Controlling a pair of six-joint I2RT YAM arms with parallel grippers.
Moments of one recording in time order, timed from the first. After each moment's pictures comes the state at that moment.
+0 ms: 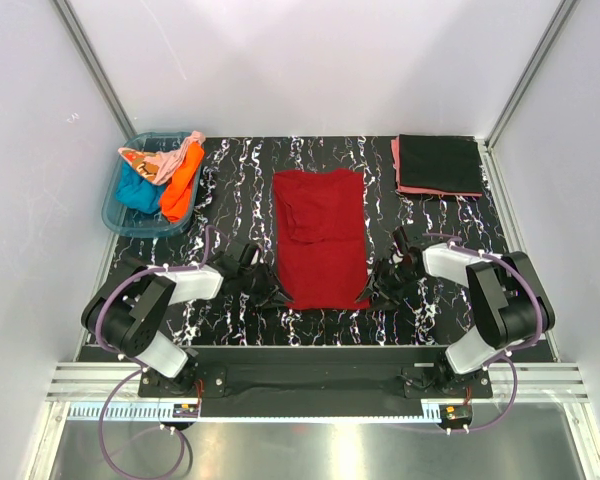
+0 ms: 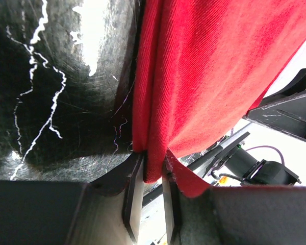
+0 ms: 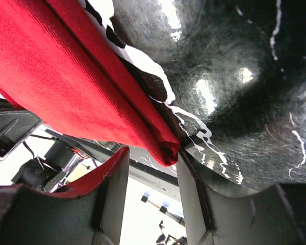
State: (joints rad) left arm -0.53 1.55 0.56 -0.02 0.48 -1.04; right arm 0.29 1.59 0.70 -0.48 -0.54 0.78
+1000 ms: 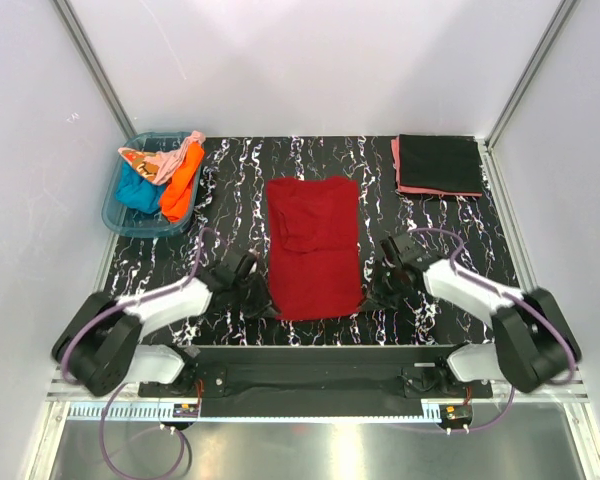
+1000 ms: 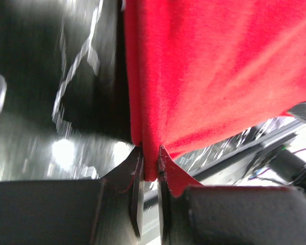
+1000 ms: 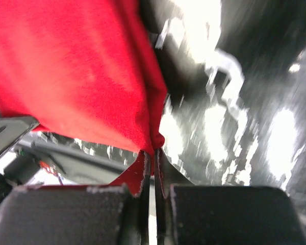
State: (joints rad) left arm -0.60 1.33 0.52 -0.23 0.32 -0.95; right arm 0.46 1.37 0.66 -0.49 -0.31 0.85
